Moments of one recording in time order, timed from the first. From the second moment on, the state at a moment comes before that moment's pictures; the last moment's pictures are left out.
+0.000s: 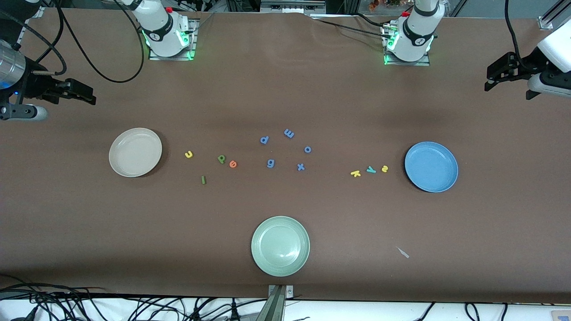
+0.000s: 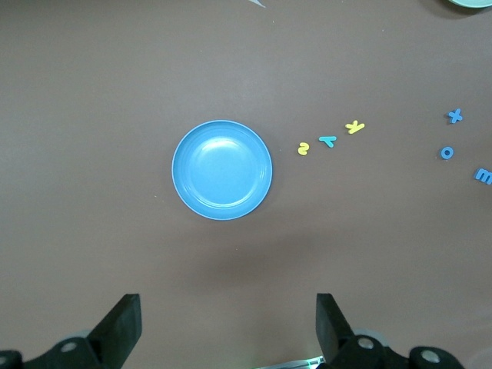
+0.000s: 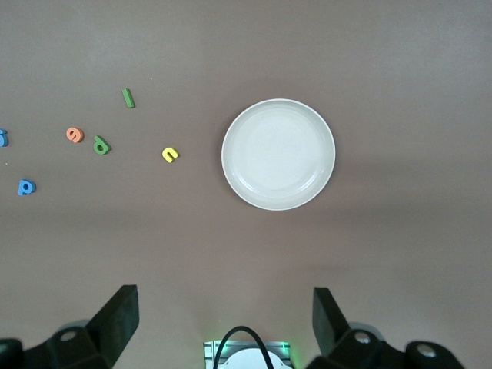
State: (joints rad) left arm 0.10 -0.08 -0.12 -1.62 -0.01 1.49 0.20; right arm -0.05 0.02 0.08 -1.63 0.01 1.49 0.04
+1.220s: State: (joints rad) left arm 0.10 -0.08 -0.12 -1.62 -0.01 1.48 0.20; right arm -0.05 0.07 0.08 -1.57 0.01 1.50 0.03
